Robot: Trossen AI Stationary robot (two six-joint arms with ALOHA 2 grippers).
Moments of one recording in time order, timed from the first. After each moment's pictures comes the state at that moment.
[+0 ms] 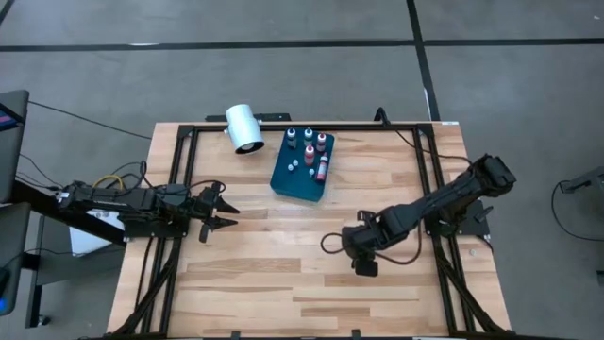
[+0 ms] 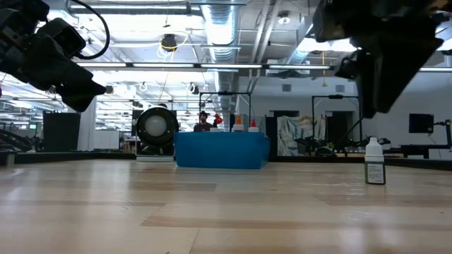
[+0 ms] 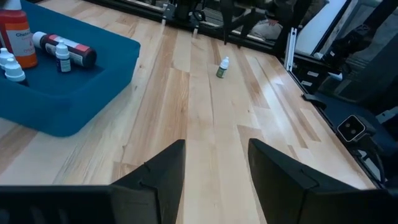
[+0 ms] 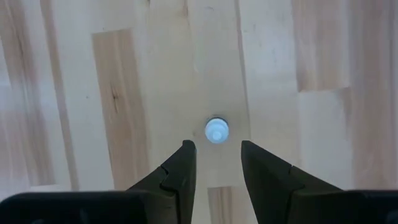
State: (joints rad) left arm -0.07 0.19 0.06 -0.09 0.05 -0.29; right arm 0.40 1.59 1.08 -0.80 0.03 0.45
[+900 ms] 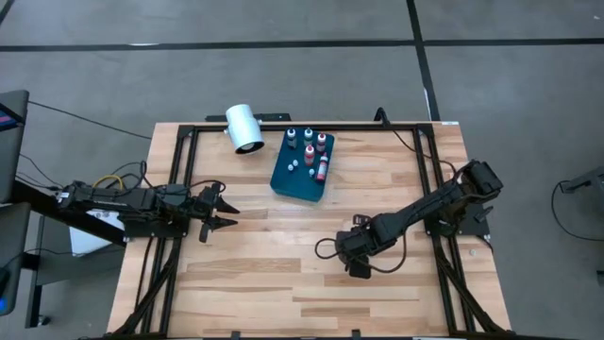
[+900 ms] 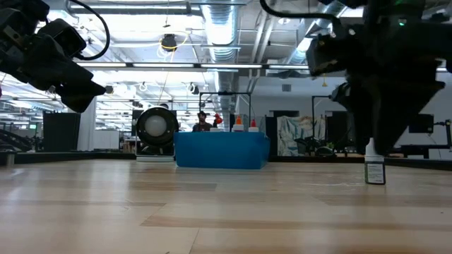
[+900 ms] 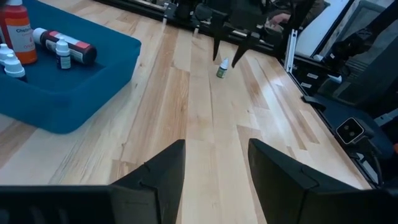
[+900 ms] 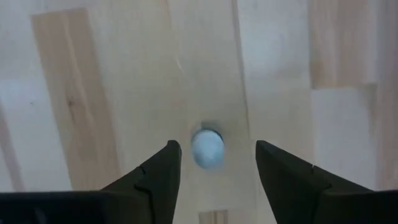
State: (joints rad) left arm -0.07 0.19 0.06 -0.10 0.05 -0.31; right arm 0.40 1.71 1.05 -0.71 0.05 0.46
